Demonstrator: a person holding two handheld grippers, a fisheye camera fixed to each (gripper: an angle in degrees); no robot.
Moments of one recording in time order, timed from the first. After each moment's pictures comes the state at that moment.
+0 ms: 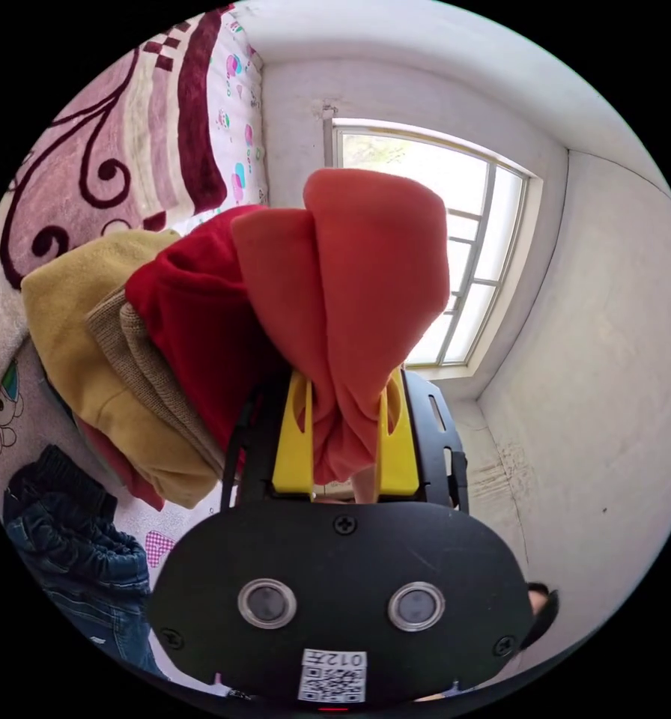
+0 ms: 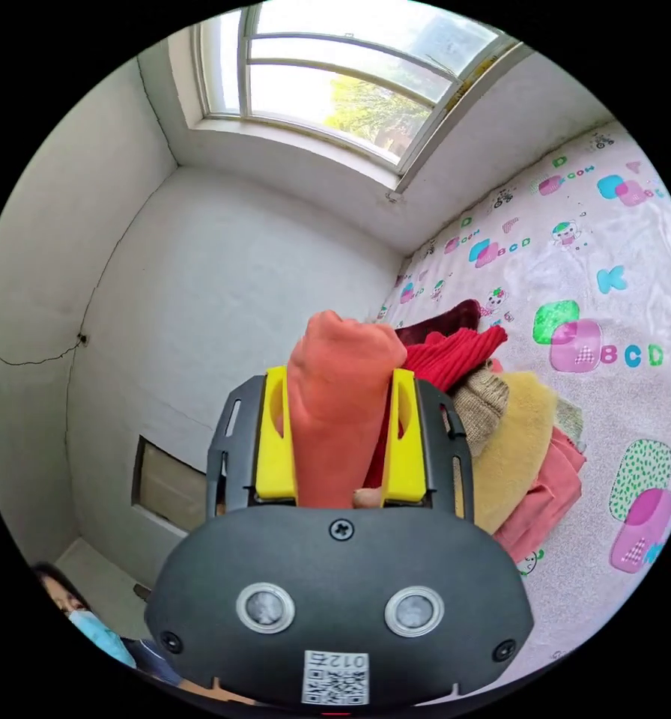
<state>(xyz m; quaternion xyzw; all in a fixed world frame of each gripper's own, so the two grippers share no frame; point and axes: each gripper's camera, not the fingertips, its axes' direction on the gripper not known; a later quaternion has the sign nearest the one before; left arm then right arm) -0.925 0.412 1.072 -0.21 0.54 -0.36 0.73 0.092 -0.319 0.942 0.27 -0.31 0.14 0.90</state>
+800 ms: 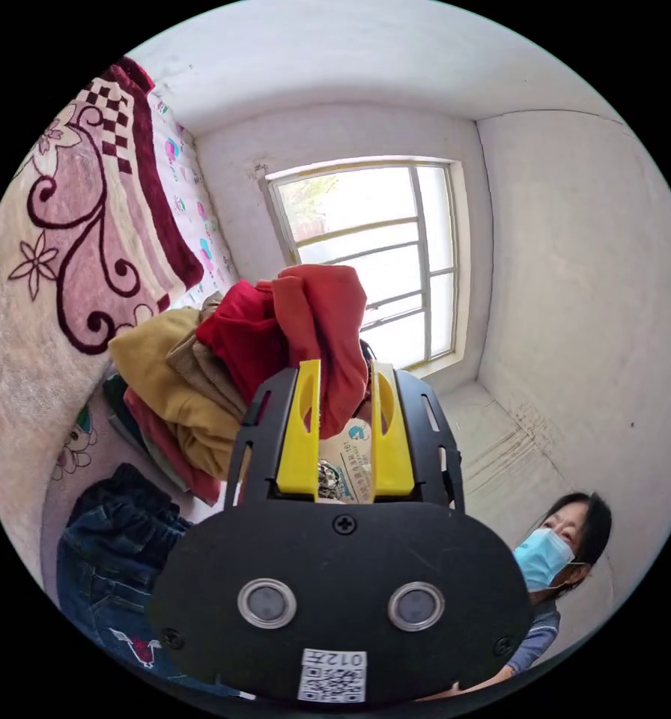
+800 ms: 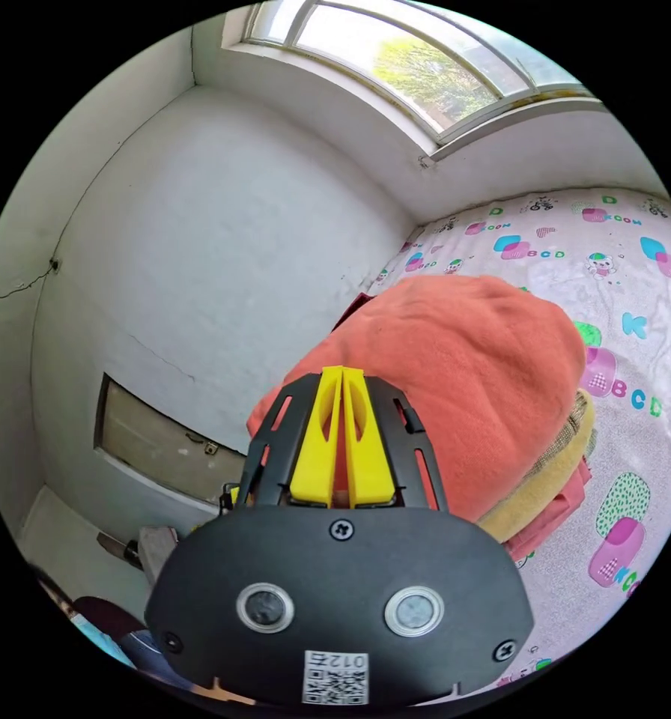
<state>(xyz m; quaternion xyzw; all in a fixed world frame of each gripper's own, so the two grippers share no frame) -1.033 0.454 0.910 -0.08 0.54 -0.28 0.79 -0.064 -0.466 0.892 0.18 -0.26 0.04 0.95</state>
